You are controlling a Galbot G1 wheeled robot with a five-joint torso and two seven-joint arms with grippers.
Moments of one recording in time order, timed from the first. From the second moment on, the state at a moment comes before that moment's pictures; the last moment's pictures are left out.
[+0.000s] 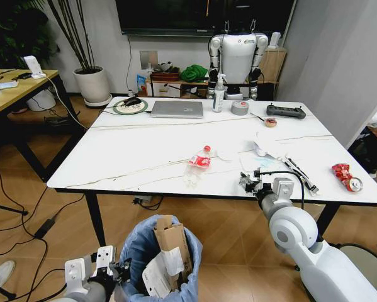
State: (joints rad) left arm 1.83 -1.07 -0.50 -2.50 -1.06 0.74 -0.70; right arm -1.08 1.02 0.20 2.06 0.82 -0.57 0.61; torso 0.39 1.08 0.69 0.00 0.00
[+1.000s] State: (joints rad) left arm 1.83 -1.06 -0.51 -2.50 -1.05 0.74 -0.68; right arm -1.09 1.02 0.18 2.04 0.80 -0.57 0.61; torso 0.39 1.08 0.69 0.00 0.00
